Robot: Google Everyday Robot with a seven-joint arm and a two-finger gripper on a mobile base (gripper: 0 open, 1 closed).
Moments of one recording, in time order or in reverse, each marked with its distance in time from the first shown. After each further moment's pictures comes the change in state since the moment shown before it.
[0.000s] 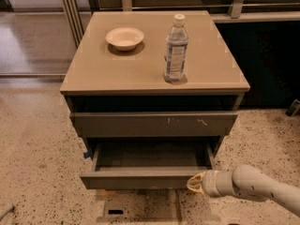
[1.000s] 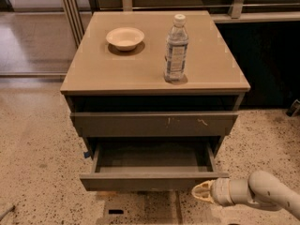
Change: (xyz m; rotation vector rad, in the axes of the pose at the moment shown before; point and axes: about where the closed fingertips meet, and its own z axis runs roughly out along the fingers) arm 0.008 0.030 -0.024 -0.089 -0.167 0.052
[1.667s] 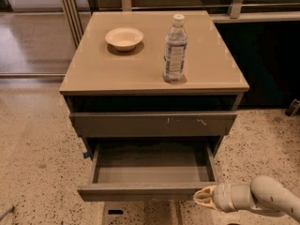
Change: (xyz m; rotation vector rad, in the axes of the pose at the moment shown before) arm 0.005 0.017 -0.005 -0.014 0.012 0.005
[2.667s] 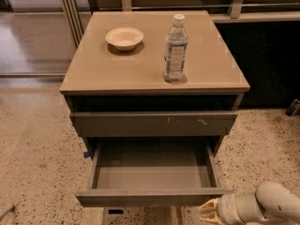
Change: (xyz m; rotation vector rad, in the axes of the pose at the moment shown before) arm -0.018 0.064 -0.026 -0.128 0.066 0.060
